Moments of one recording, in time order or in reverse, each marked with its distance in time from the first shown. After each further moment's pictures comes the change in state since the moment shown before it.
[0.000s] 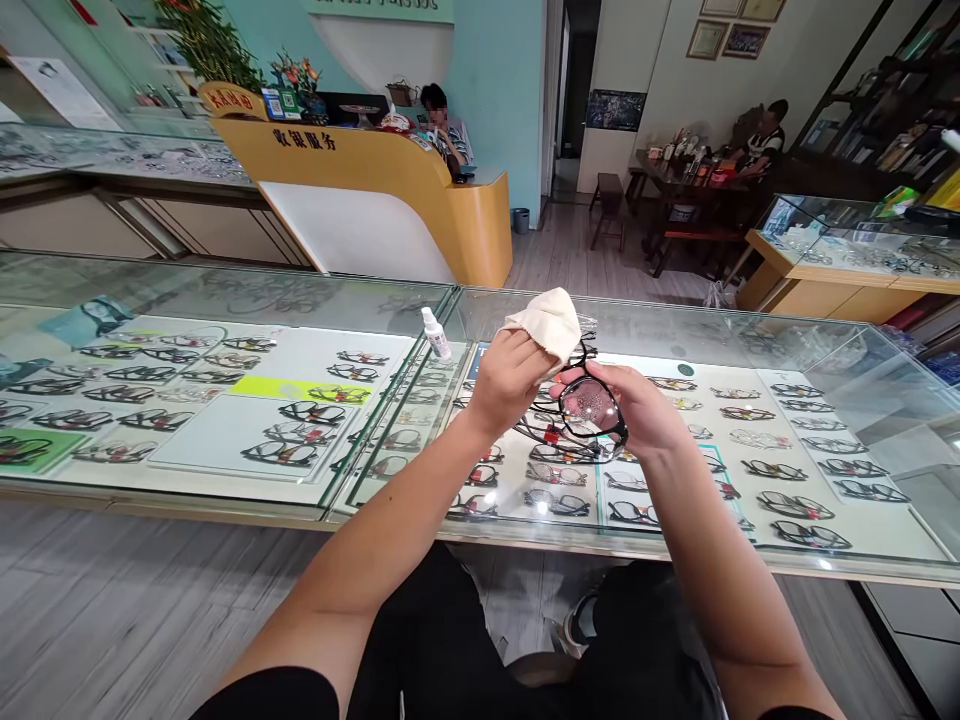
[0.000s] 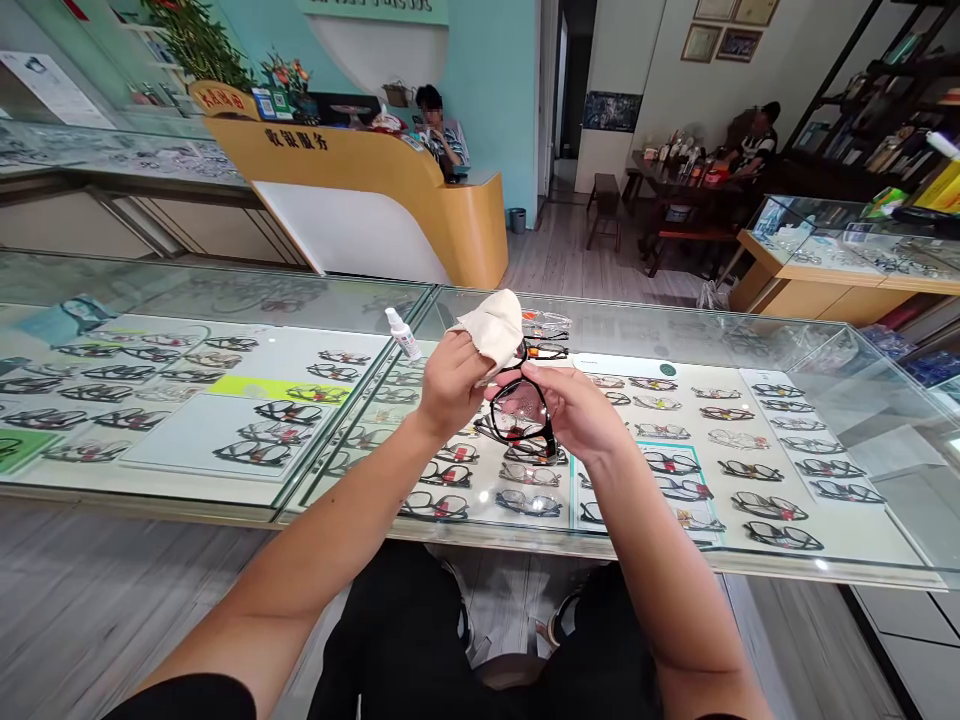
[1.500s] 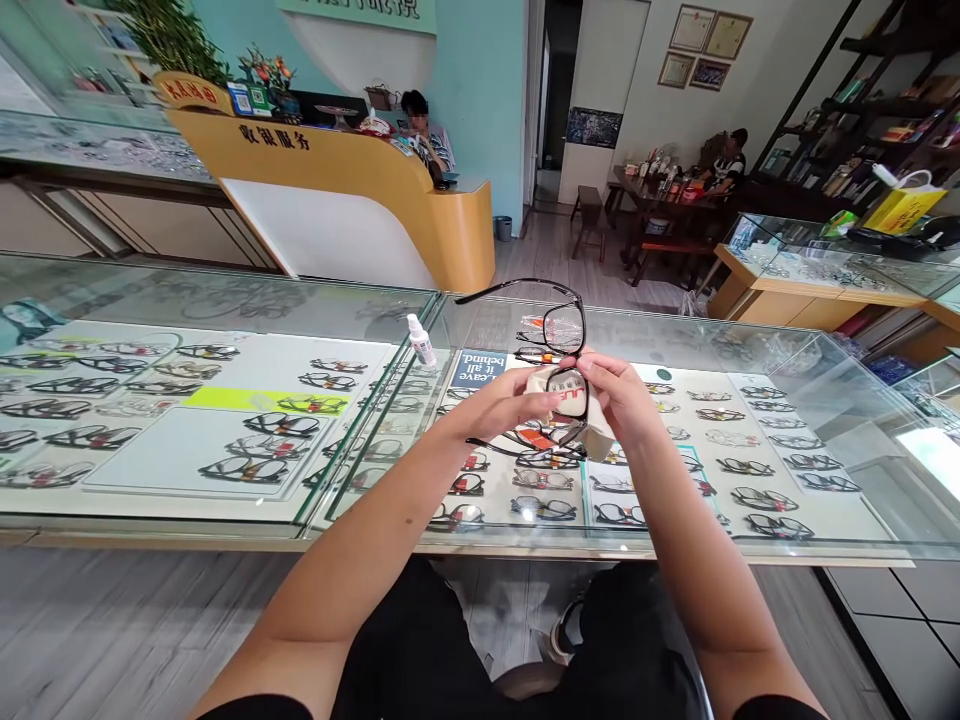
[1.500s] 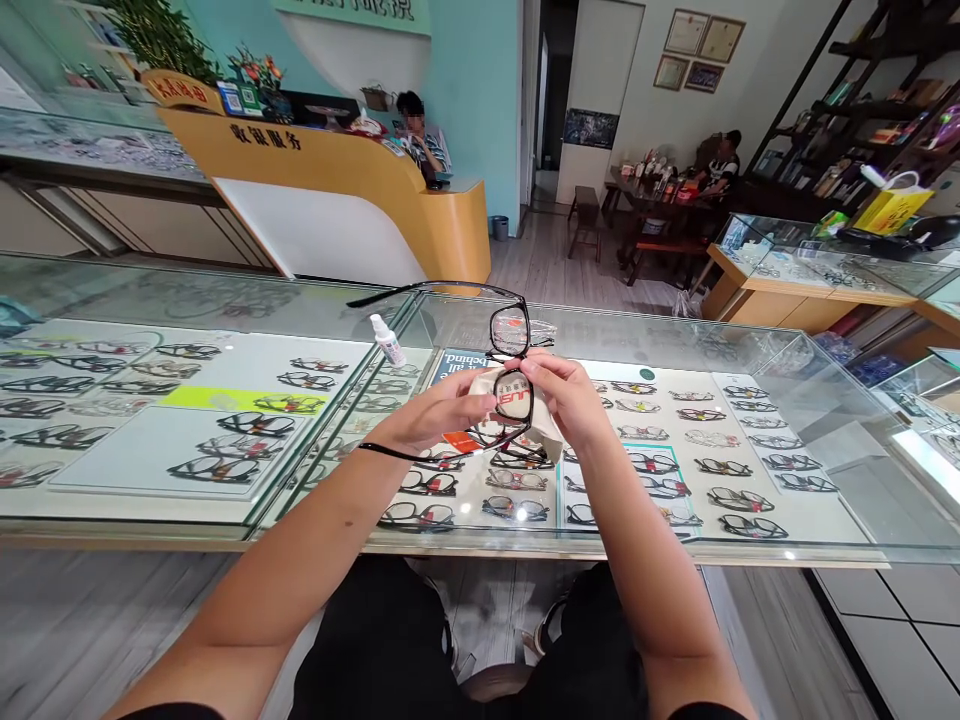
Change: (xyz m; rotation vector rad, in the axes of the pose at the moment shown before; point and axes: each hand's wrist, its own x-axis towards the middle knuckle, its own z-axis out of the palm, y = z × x) left_hand 0.019 0.029 -0.027 -1.405 -0.484 -1.037; right_hand 0.010 0.004 -0.009 -0.062 0.226 -0.205
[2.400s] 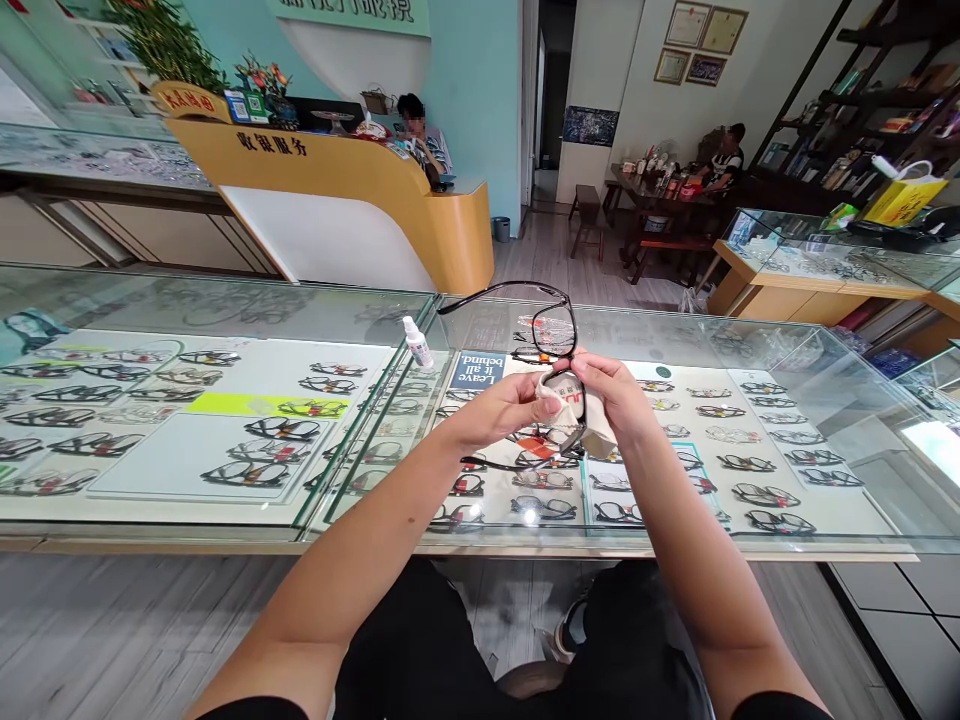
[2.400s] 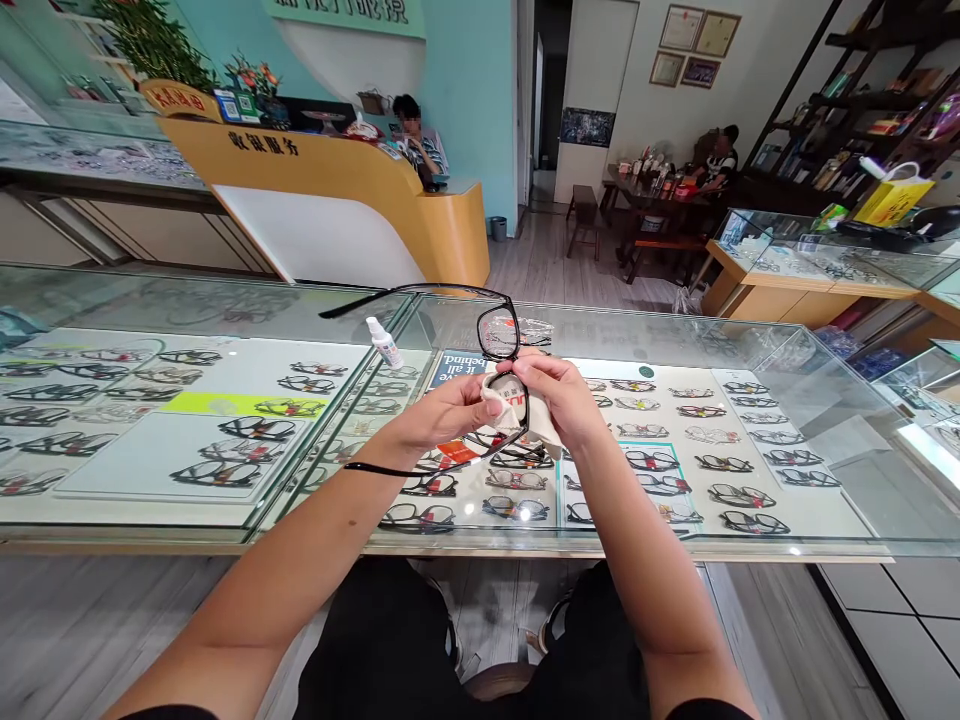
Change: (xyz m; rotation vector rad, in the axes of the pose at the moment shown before) left_hand 0.007 -0.008 0.001 0.124 -0.063 0.014; right_hand -0.001 0.003 -0.001 -0.014 -0.022 0.008
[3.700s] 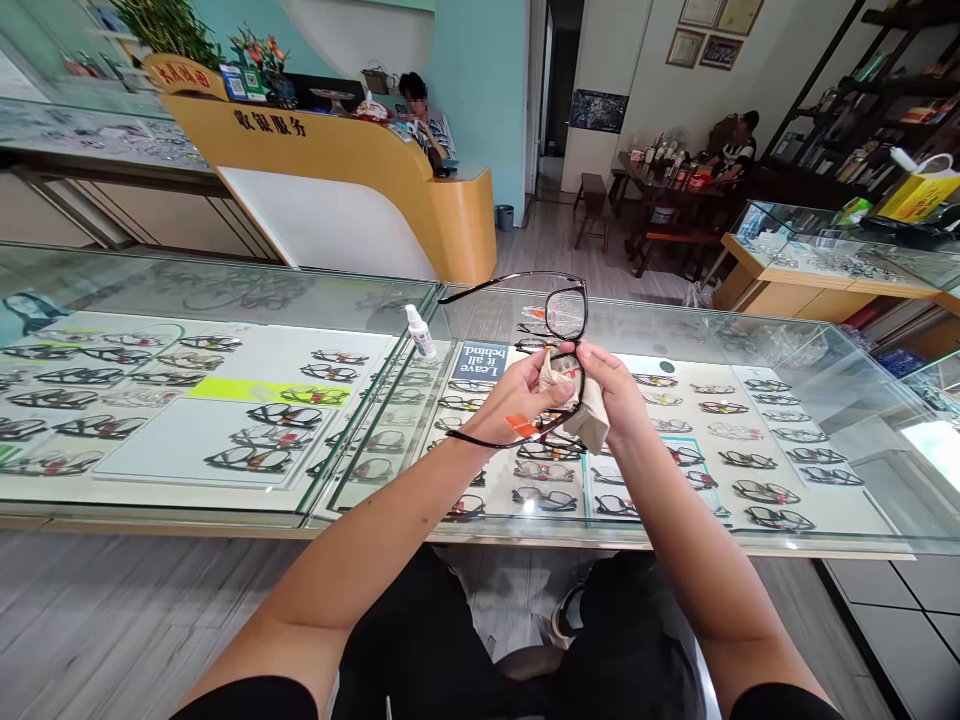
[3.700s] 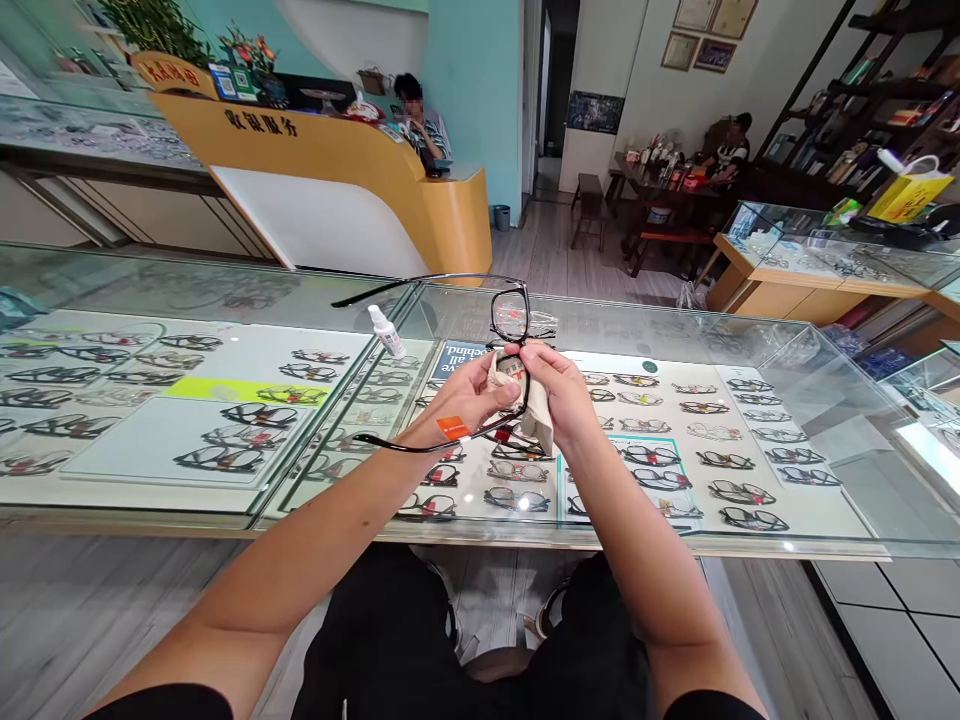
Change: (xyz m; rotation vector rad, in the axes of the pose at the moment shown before) left_hand 0.016 -0.035 0.014 -0.329 0.338 0.089; right_hand 0.006 0.016 0.011 0.189 0.118 0.009
